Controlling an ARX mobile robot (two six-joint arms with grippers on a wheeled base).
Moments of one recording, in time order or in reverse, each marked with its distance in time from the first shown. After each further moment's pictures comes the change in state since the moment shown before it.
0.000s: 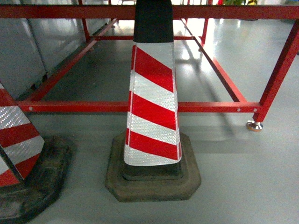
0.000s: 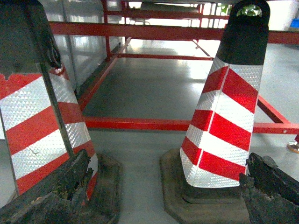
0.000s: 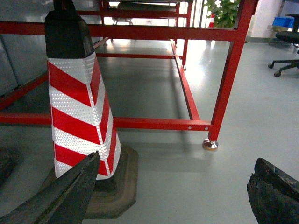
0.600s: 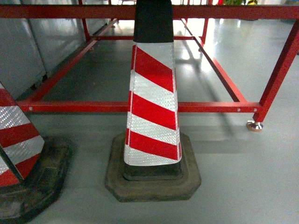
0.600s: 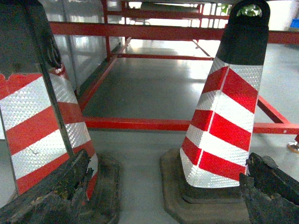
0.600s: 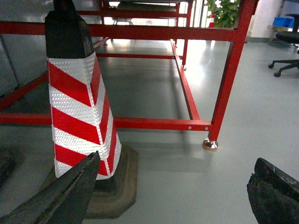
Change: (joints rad) left arm 0.000 0.000 0.000 0.000 0.000 0.000; right arm 0.000 0.000 0.000 0.000 0.000 0.000
